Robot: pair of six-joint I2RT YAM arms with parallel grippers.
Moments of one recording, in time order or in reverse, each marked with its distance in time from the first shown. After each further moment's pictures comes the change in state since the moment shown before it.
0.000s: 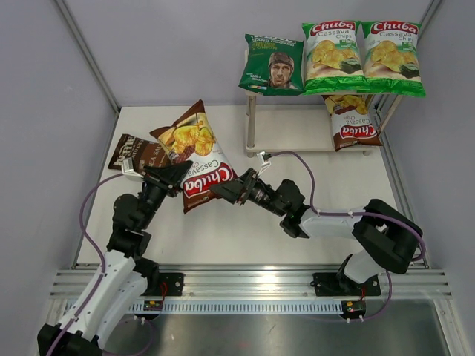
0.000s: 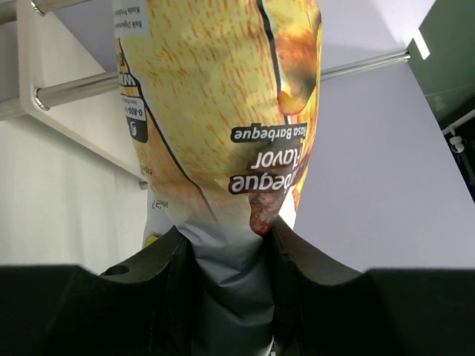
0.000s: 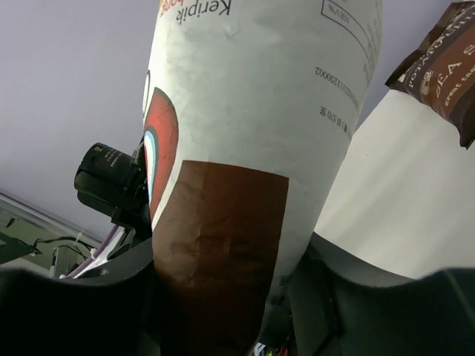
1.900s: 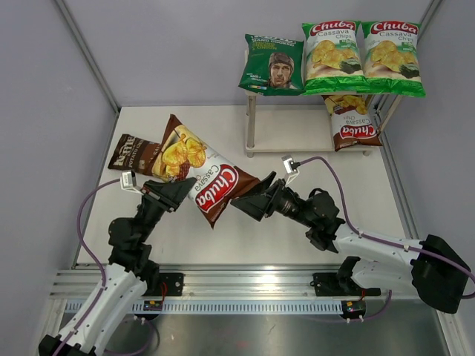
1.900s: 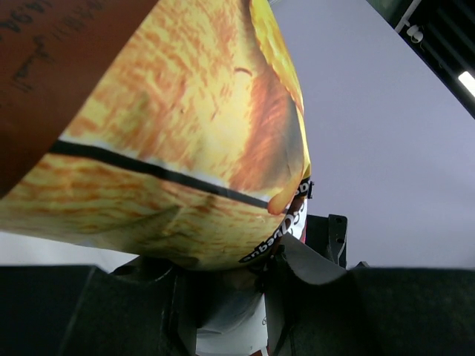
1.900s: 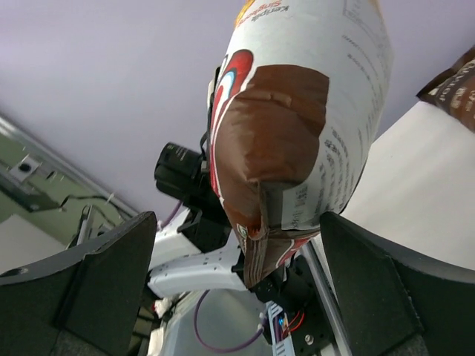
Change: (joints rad) left arm -0.056 -0.188 -0.148 0.232 0.116 0.203; right arm -0.020 -0.441 -0.156 -0.188 -0.106 -0.084
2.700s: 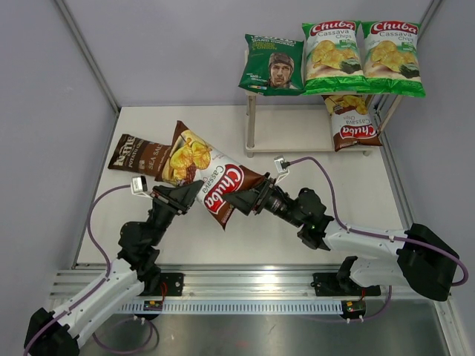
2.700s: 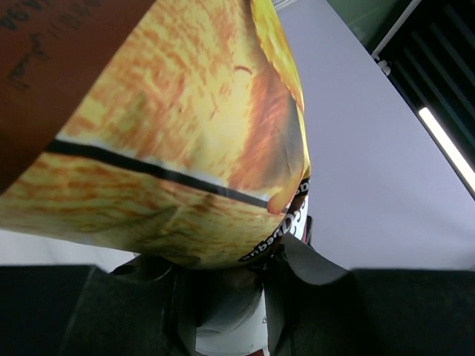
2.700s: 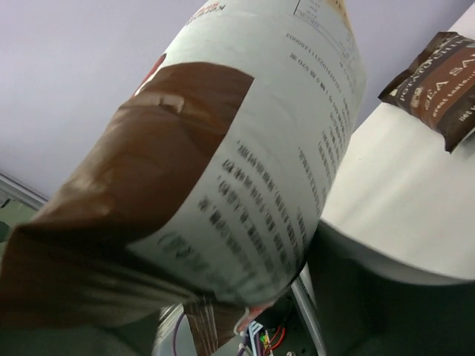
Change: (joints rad) left arm -0.238 0.090 -0.082 0.180 -0.253 -0.043; right arm 0.058 0.117 0.040 0.010 0.164 -0.029
